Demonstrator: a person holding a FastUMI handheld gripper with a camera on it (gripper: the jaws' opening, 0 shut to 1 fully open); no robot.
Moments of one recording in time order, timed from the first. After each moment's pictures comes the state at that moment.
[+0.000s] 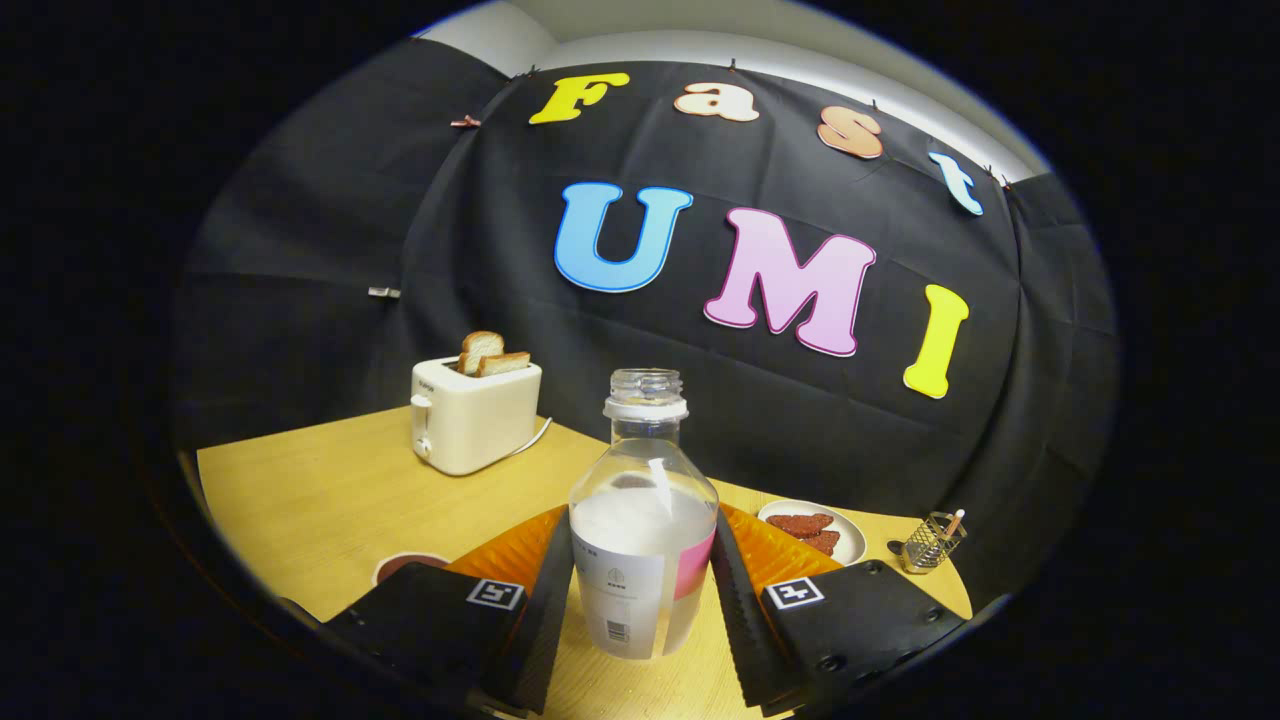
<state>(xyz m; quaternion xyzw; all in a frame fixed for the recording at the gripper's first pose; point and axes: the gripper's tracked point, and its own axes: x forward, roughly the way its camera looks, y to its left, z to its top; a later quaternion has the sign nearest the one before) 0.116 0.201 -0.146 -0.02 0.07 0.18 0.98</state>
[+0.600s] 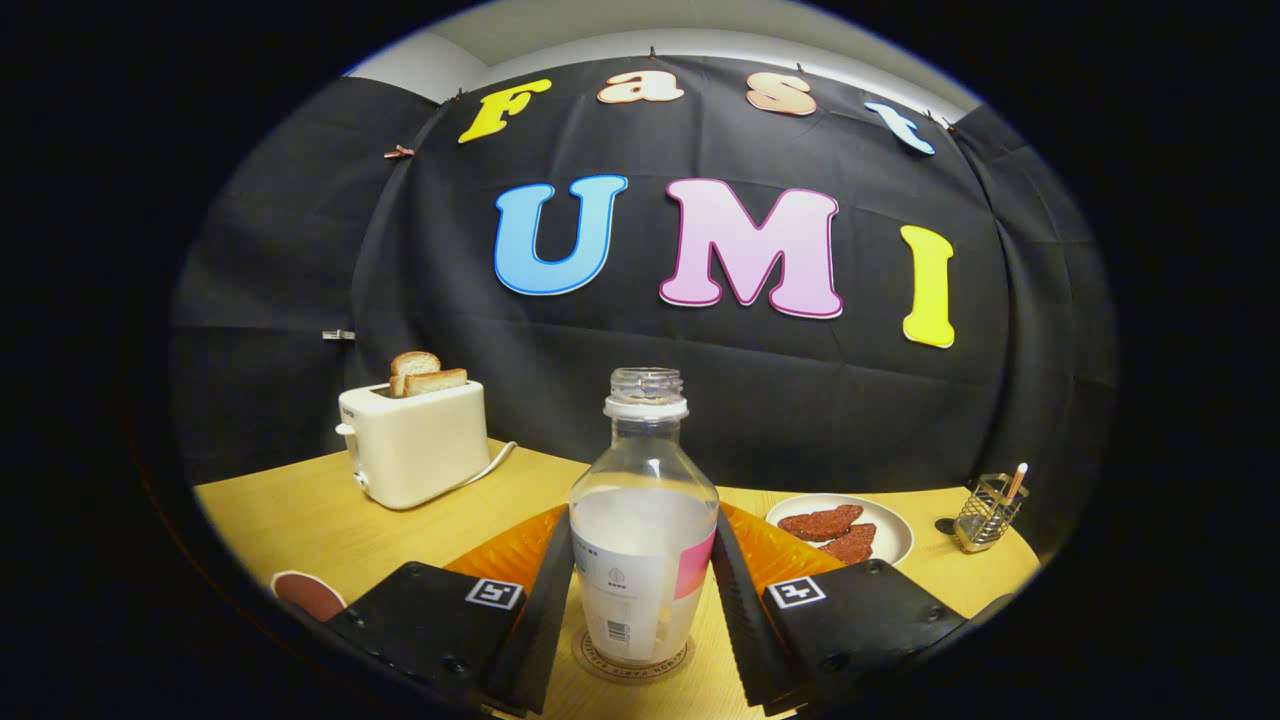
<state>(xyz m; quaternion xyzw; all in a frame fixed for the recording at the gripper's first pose) 0.208 0.181 -0.215 0.06 0.07 0.17 0.98</state>
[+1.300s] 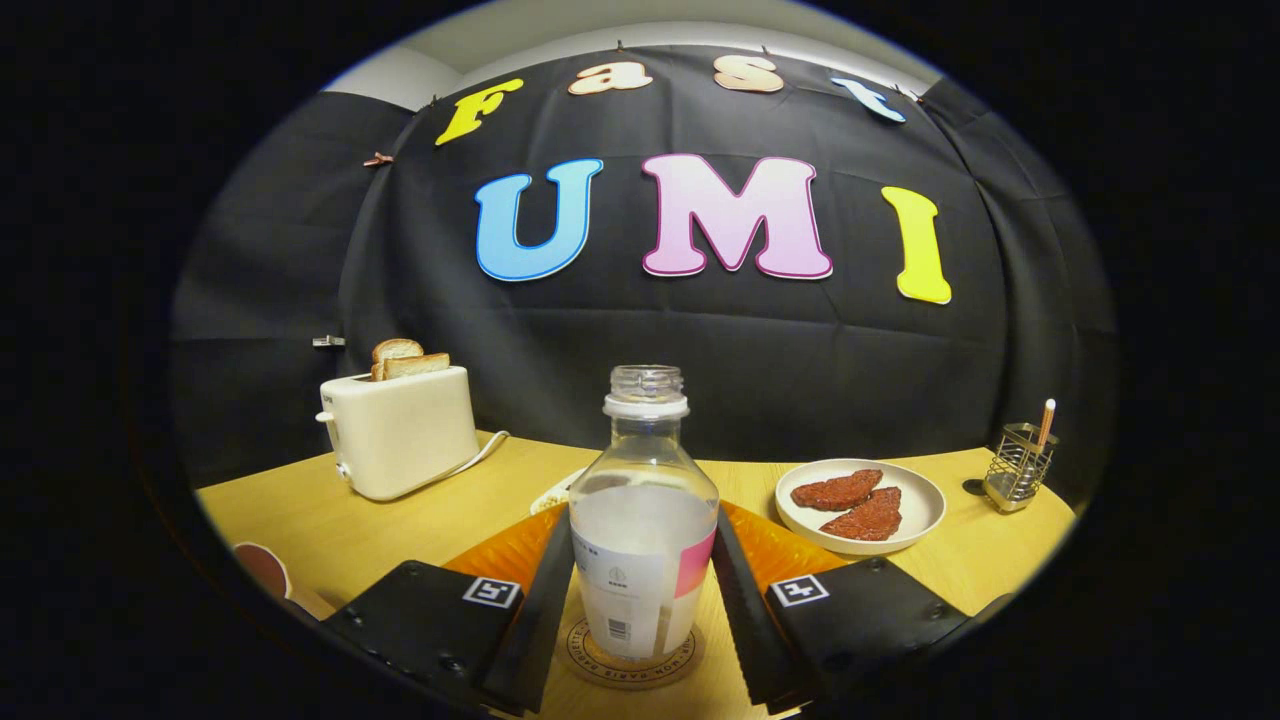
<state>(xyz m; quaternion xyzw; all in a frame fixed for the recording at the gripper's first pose) 0.215 0.183 -0.258 0.09 0.08 0.17 0.98</state>
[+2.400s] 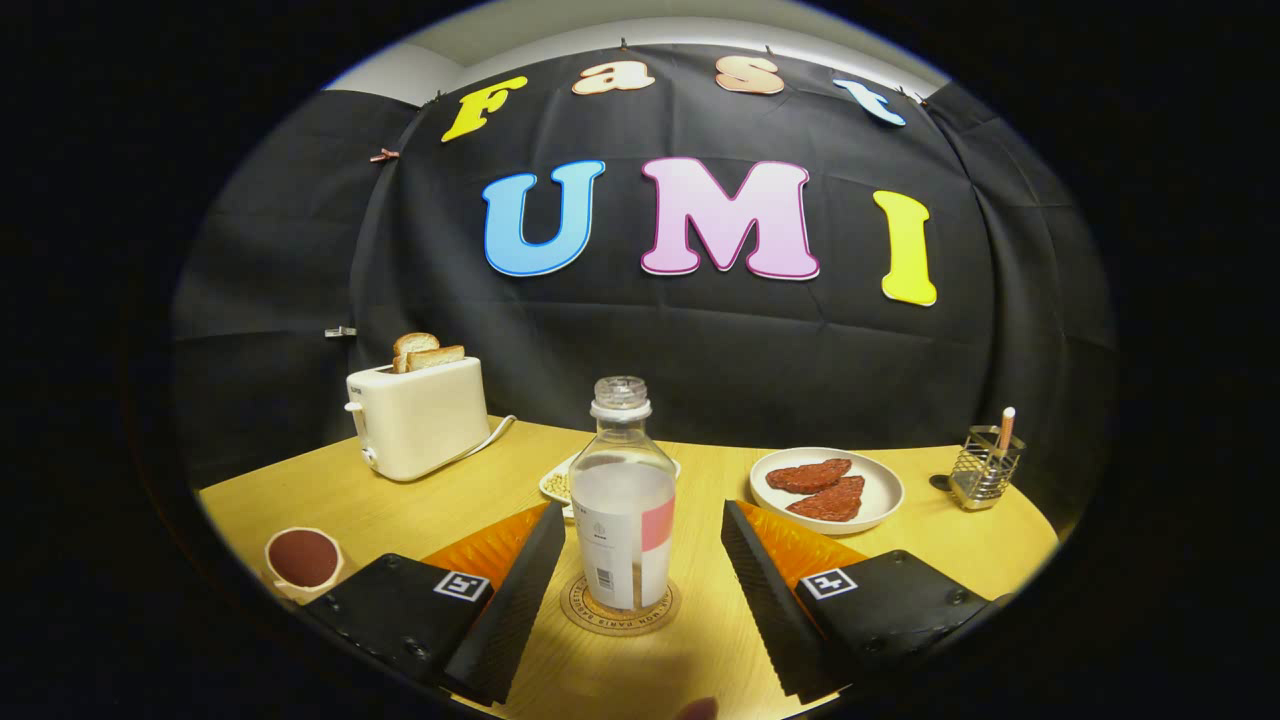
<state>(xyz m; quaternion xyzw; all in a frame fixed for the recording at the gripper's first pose) 0.158 0.140 -0.233 0.07 0.09 0.17 0.98</state>
